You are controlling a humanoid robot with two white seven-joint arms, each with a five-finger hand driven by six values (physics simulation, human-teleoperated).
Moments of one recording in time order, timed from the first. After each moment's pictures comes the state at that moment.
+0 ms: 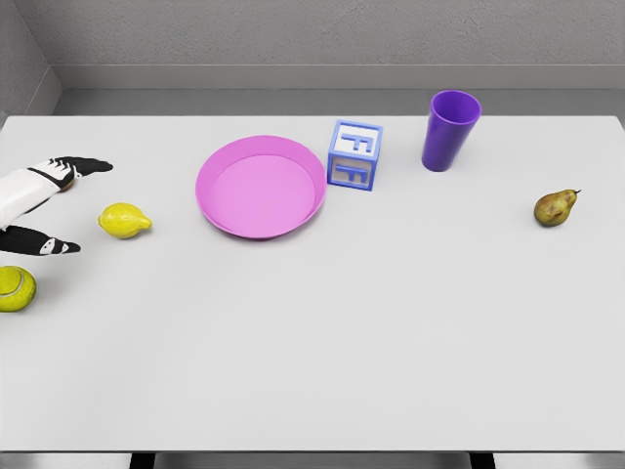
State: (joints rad) left arm -0.14 0.91 -0.15 -1.46 -0.14 -0.61 -0.32; right arm 0.02 0.00 -0.22 0.02 0.08 -0.06 -0.08
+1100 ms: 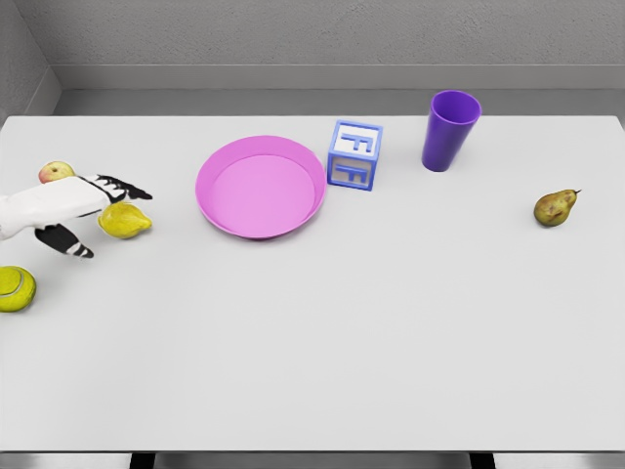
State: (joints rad) left arm -0.44 0.79 -0.30 -1.29 -0.43 -0.61 -0.60; right arm 0.02 0.00 -0.22 0.02 0.08 -0.06 -0.08
